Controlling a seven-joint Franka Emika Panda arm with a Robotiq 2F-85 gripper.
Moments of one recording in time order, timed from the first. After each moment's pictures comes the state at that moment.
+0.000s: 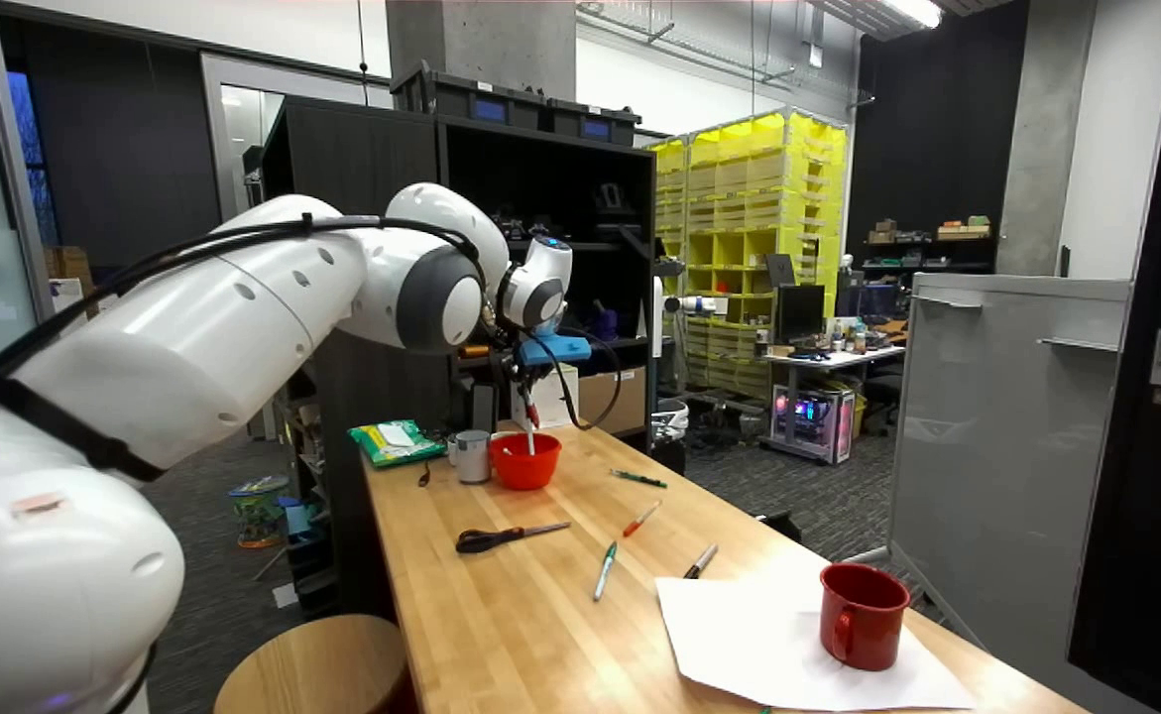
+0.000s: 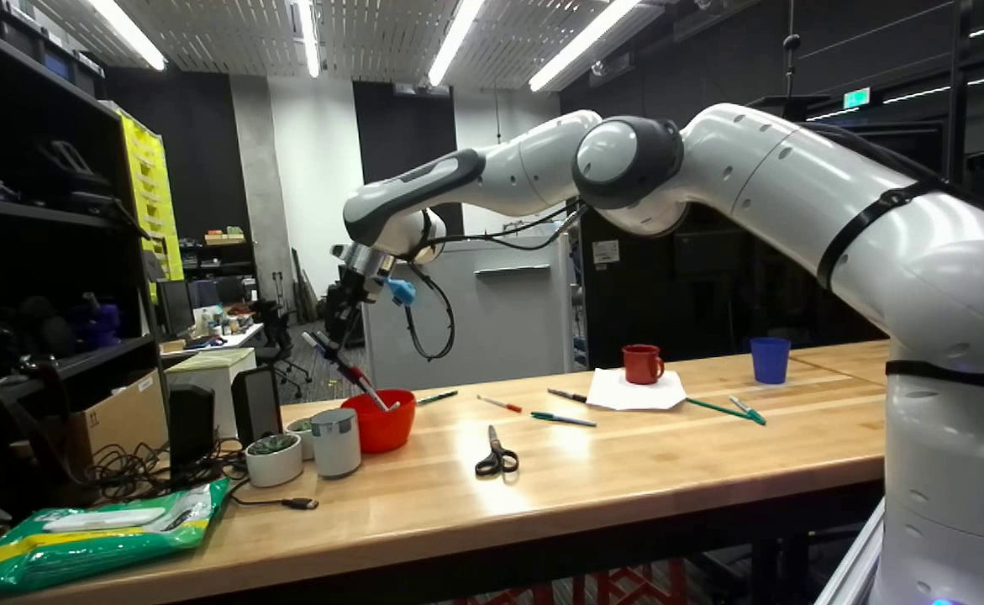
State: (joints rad) arm 0.07 0.88 0.31 -0.99 0.11 2.21 -0.88
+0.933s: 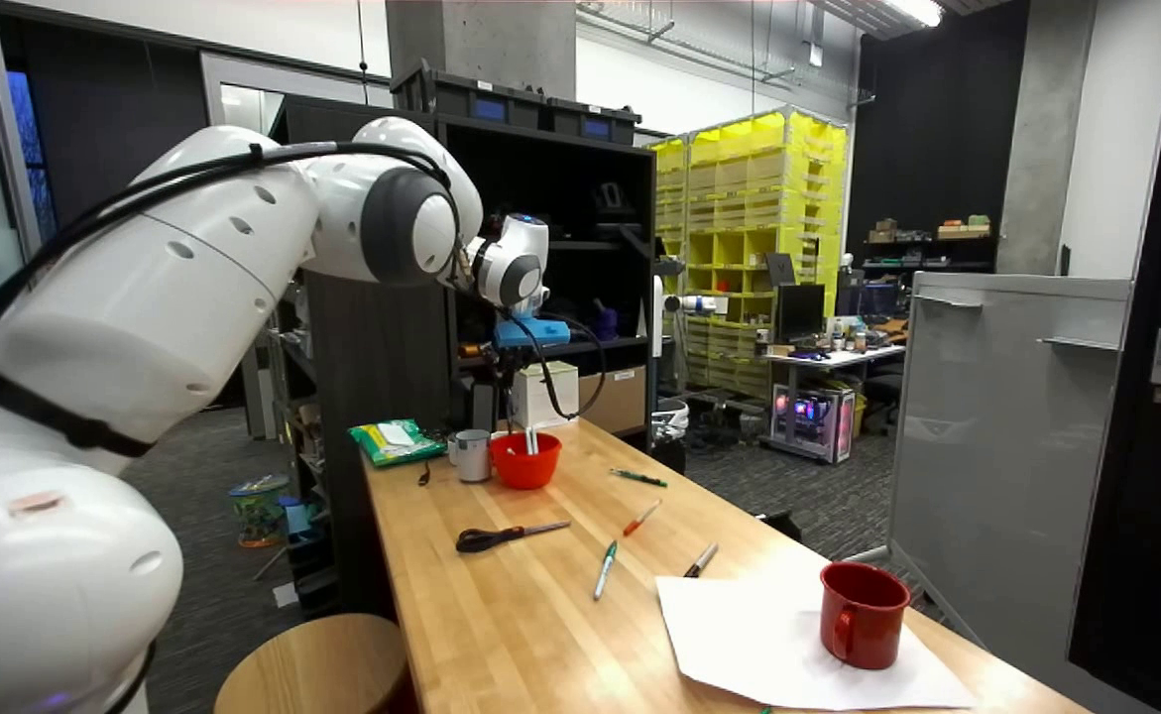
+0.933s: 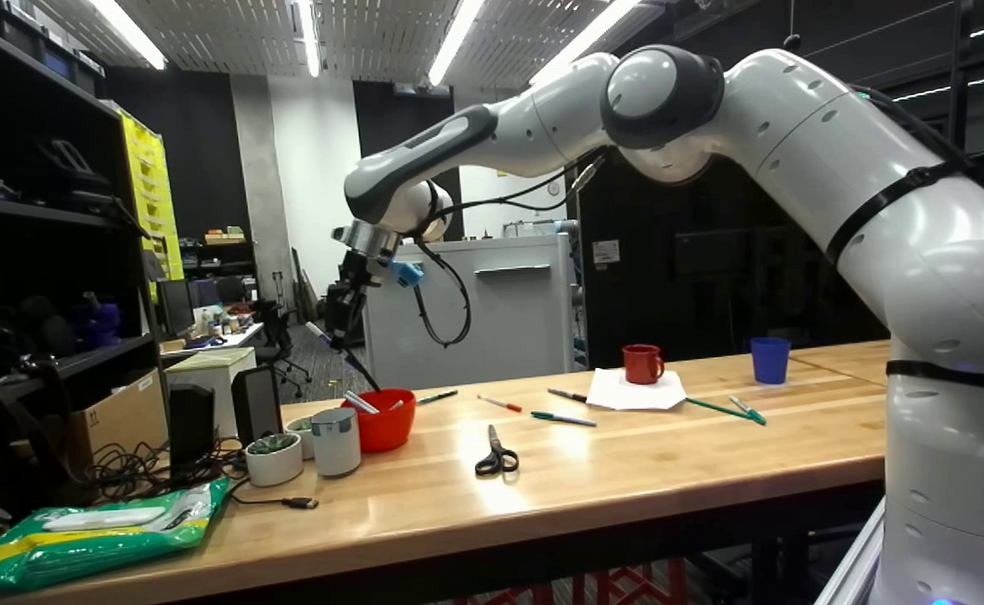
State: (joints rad) arm 0.07 0.66 0.30 -1.28 0.11 2.24 -0.78
